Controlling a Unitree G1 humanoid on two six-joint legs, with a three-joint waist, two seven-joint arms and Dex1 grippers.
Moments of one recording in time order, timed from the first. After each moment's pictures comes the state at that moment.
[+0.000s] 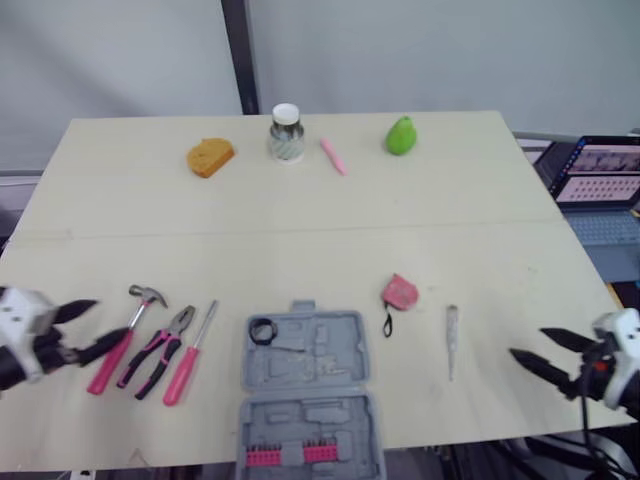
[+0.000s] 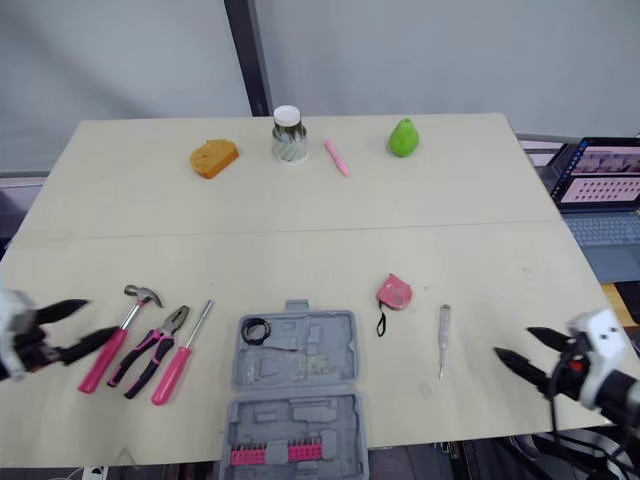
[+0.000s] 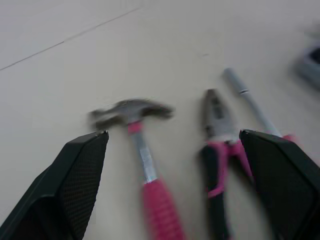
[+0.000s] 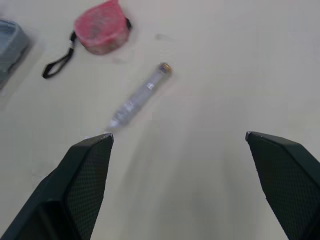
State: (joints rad) left arm 0.17 0.85 0.45 0.04 -0.45 0.20 -1.00; right arm 0.28 -0.72 -0.48 -0.21 0.47 0.49 0.94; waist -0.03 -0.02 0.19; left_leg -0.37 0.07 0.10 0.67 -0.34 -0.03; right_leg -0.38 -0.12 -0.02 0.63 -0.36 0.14
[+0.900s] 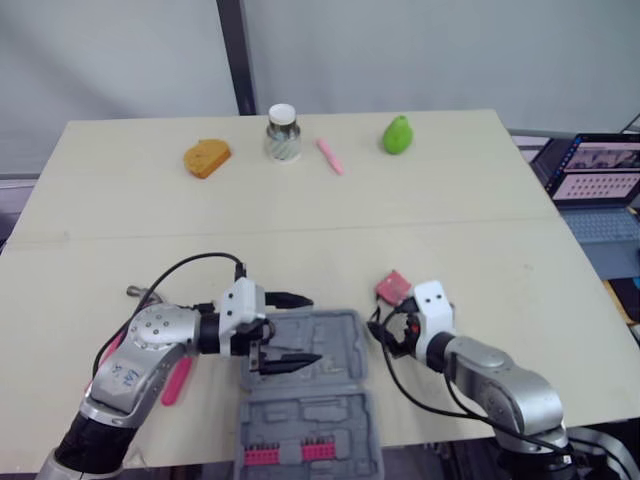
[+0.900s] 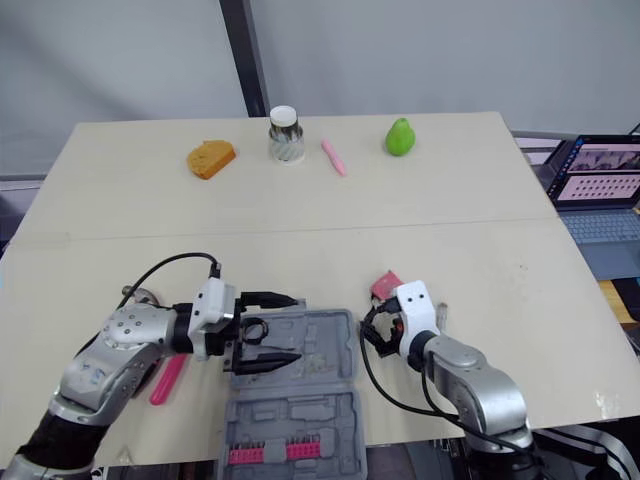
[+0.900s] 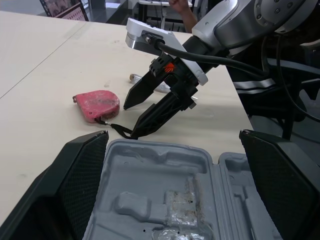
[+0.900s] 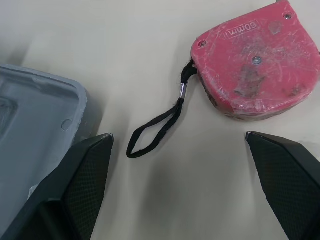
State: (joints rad) left arm -0.15 0.63 -0.11 -0.38 -0.43 0.33 -1.00; right arm -0.07 -0.30 0.05 -0.47 0.33 1.01 0.24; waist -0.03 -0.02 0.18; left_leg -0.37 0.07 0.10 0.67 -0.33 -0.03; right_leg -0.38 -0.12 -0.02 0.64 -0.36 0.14
